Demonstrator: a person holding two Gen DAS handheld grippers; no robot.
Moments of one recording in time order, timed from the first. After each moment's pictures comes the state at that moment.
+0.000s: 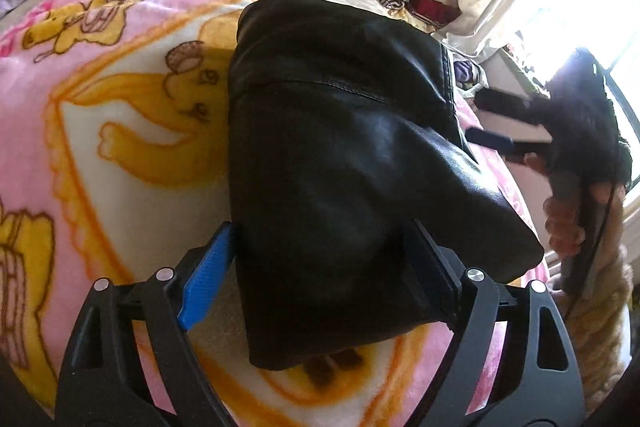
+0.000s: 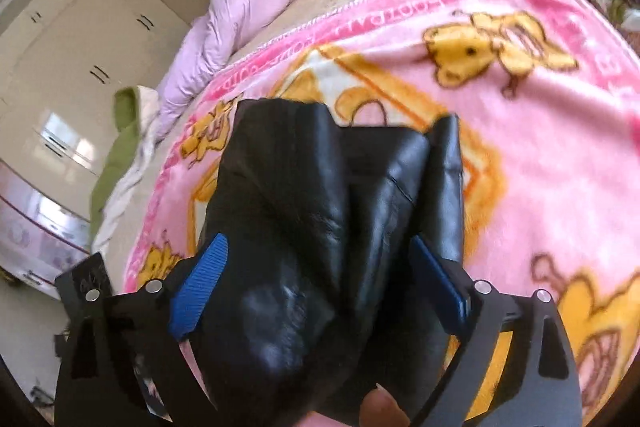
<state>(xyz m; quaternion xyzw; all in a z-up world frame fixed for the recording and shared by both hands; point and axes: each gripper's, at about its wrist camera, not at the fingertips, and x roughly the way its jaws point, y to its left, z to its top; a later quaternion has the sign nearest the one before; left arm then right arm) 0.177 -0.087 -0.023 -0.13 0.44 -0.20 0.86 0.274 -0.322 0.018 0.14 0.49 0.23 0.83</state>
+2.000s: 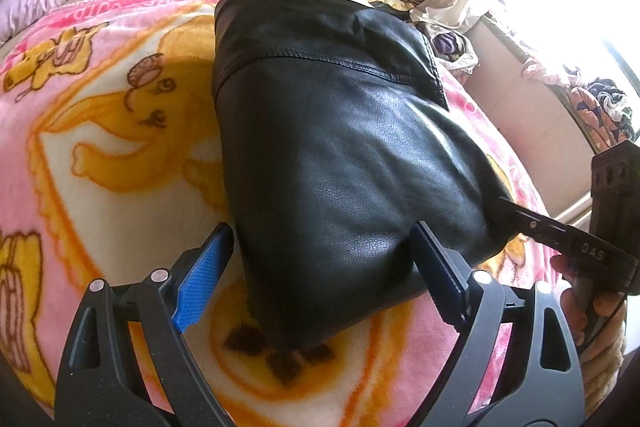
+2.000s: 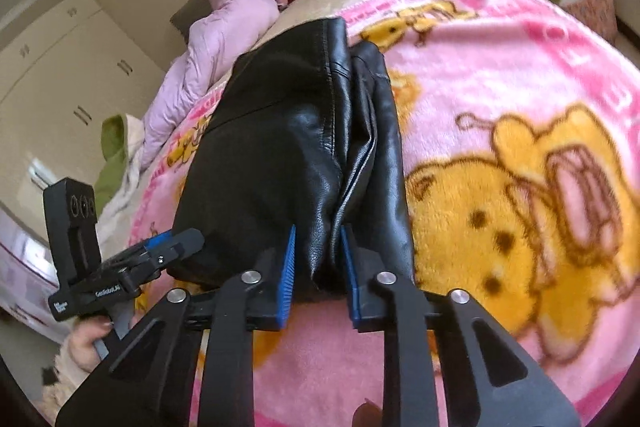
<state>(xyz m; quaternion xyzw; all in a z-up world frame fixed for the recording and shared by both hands) 0.169 -0.120 -0.023 -0.07 0.44 -0.23 0.87 0.123 -0.374 -0.007 0.20 0.40 0.17 0.88</state>
